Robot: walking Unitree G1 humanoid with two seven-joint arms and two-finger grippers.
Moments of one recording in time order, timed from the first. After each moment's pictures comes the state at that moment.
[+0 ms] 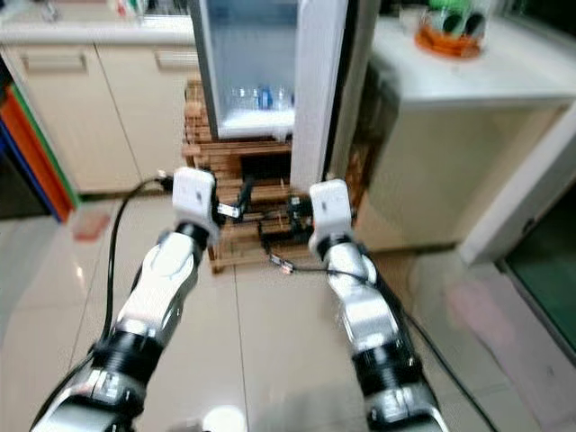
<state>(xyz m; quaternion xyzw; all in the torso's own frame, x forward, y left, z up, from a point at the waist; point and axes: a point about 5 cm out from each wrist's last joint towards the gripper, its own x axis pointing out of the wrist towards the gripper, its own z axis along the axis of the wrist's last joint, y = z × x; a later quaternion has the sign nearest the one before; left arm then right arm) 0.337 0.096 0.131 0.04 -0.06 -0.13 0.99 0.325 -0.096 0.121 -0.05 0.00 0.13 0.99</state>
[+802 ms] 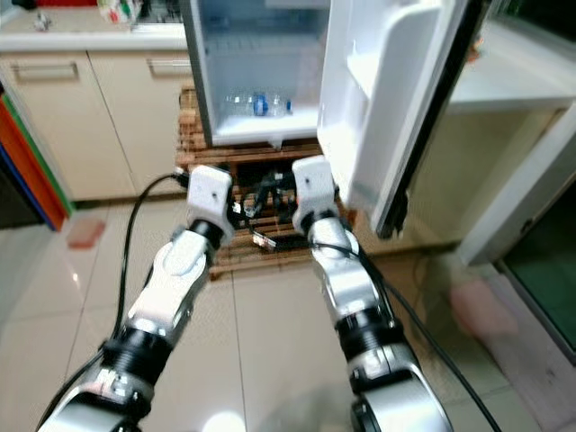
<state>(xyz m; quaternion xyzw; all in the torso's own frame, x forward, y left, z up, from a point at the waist) 0.334 0.075 0.139 0.04 -0.09 -0.17 0.98 0.353 -0.079 0.142 -0.05 -0.03 0.15 0.99</state>
